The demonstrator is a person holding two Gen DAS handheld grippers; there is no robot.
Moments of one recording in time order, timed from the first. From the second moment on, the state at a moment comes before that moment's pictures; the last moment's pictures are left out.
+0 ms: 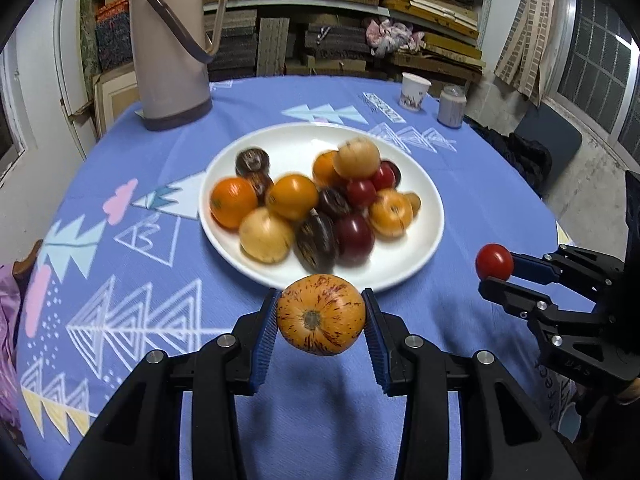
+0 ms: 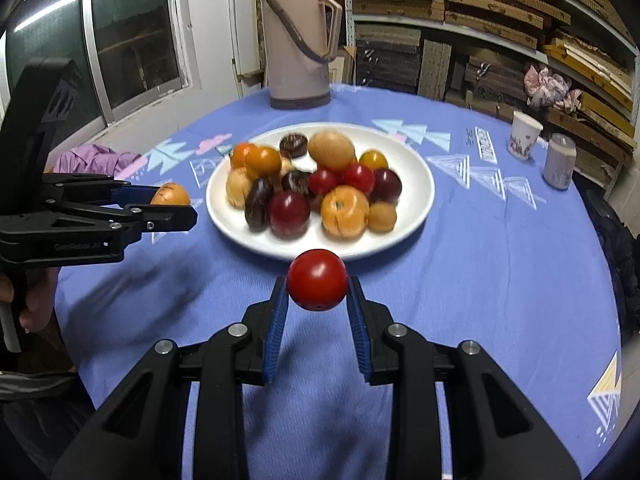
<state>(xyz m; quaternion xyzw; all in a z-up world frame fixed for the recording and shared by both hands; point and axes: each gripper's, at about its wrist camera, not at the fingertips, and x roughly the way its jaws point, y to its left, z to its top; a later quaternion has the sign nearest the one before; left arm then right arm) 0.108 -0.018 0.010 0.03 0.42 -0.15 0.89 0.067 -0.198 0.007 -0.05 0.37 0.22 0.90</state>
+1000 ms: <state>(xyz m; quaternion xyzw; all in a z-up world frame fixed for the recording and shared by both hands) 0.210 -0.041 0.019 0.03 0.42 -0.14 0.90 0.177 -0.166 0.019 -0.03 0.37 0.23 0.90</state>
